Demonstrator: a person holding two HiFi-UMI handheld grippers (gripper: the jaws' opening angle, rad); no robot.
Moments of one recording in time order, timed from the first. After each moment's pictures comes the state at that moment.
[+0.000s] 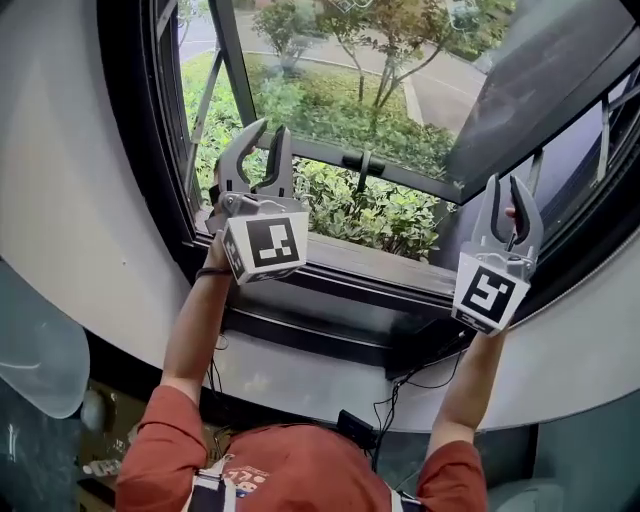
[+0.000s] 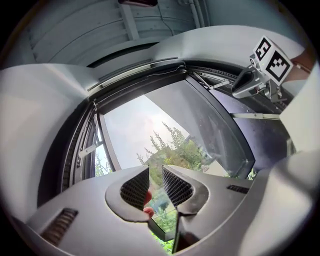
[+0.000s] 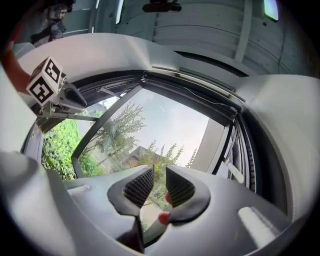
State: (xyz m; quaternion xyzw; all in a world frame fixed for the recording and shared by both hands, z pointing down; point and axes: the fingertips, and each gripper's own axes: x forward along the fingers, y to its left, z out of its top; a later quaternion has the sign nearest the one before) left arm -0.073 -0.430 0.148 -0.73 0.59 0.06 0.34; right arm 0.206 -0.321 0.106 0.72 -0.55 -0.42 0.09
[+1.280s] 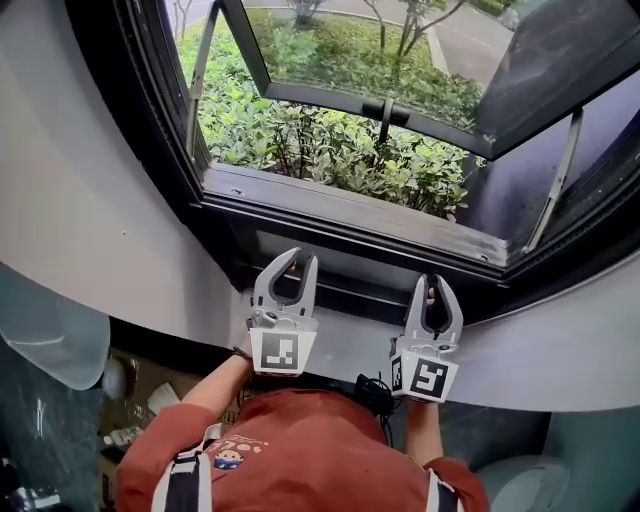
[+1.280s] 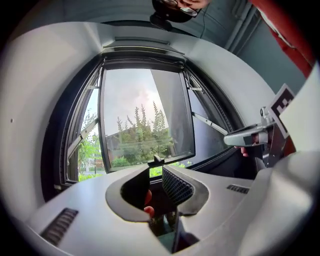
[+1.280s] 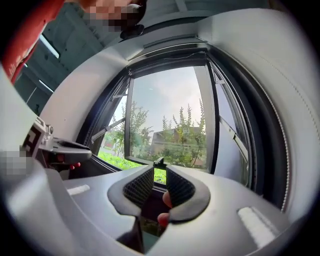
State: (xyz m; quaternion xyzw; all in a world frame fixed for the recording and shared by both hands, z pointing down) left arm -0.039 -0.314 0.392 -0.86 0.50 0.02 0.11; right arm 0.156 -0.254 0.379 0.70 -0.70 -0.12 -0.01
